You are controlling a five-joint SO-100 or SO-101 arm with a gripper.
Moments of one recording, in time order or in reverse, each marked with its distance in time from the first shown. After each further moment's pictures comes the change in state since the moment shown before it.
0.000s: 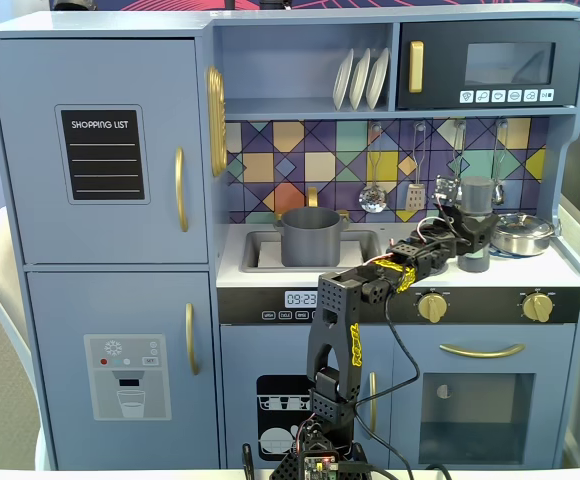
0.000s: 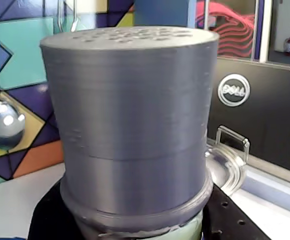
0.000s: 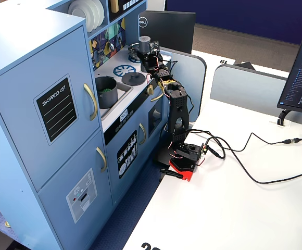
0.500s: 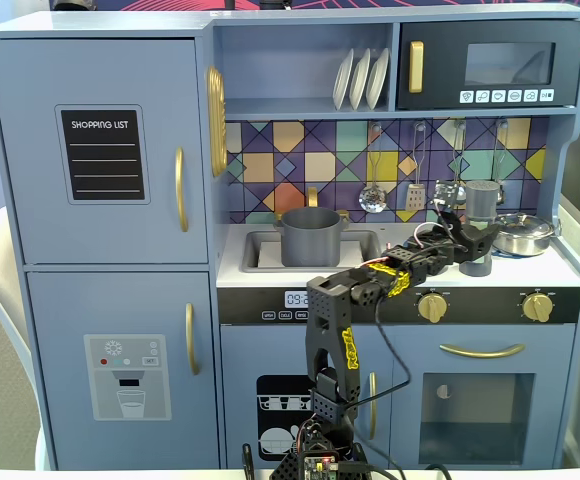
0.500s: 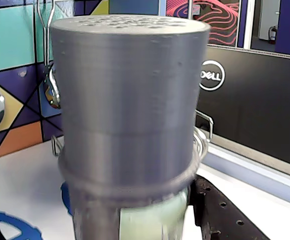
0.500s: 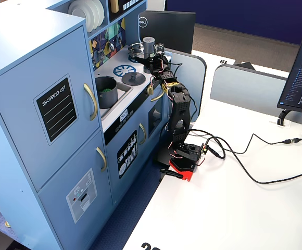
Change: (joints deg) arm 2.9 7.8 9.5 0.4 -0.9
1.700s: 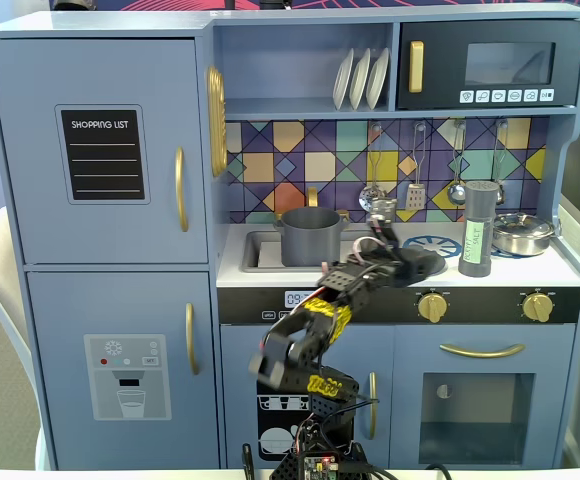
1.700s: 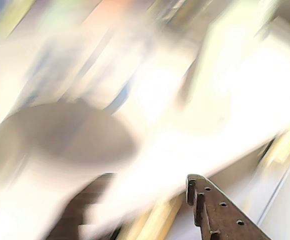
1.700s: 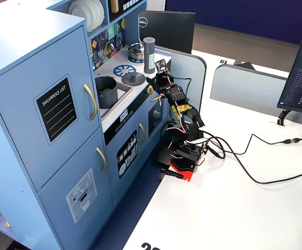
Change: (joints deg) arm -3.8 52.6 38.6 23.5 -5.8
